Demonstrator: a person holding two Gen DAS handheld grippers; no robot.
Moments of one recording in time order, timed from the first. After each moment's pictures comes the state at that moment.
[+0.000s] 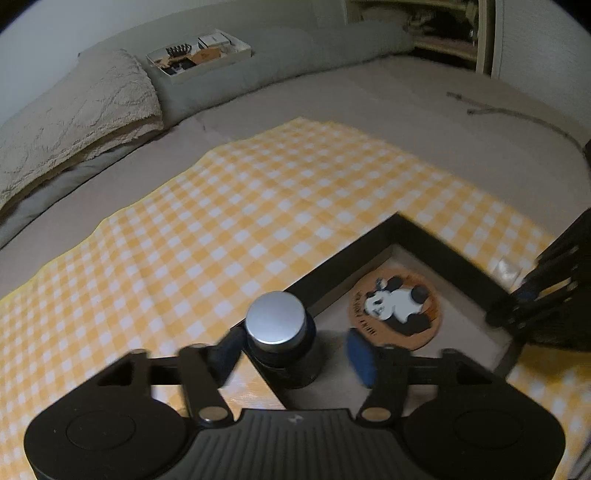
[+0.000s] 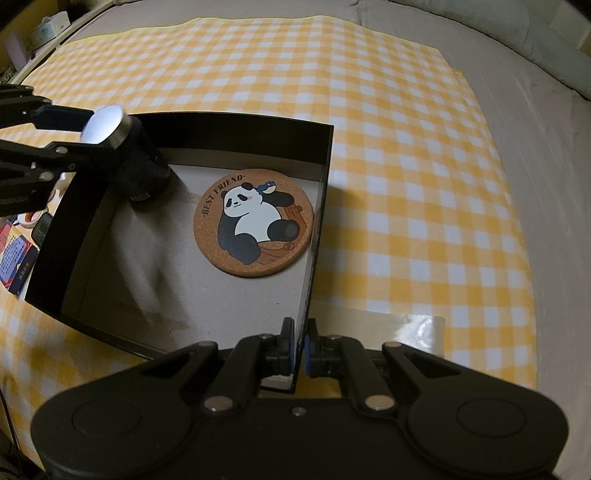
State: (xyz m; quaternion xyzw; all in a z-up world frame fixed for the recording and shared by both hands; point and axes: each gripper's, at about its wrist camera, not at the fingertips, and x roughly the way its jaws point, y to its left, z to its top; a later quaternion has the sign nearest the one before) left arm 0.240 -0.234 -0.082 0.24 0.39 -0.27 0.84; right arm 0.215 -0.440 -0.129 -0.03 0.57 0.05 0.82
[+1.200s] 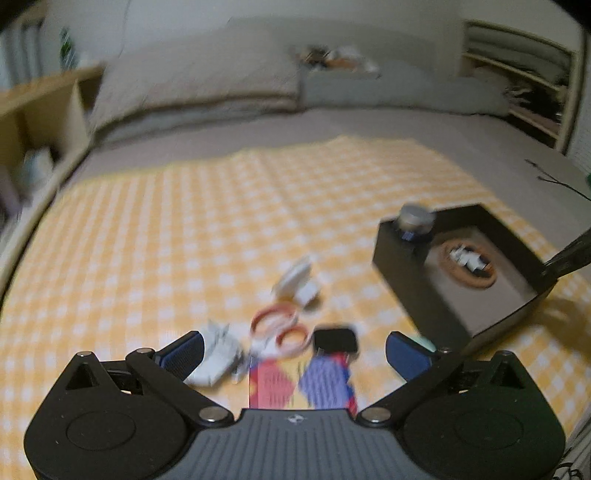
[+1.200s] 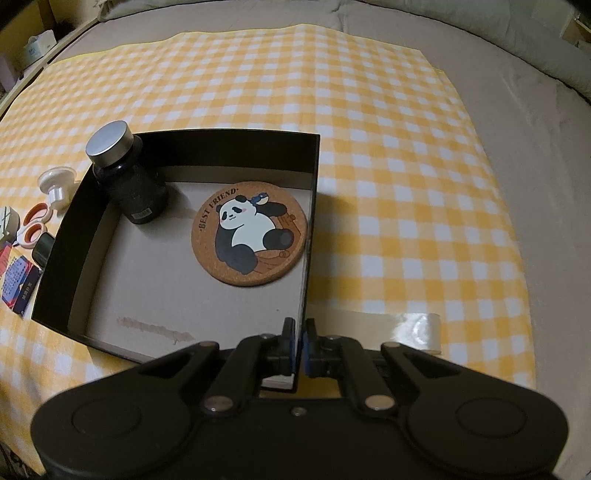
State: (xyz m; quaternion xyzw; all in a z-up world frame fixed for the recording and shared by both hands) left arm 0.152 -0.061 -0.048 0.11 0.36 -0.17 0.91; right arm 0.212 -0.442 -0.123 -0.01 0.56 0.03 0.83
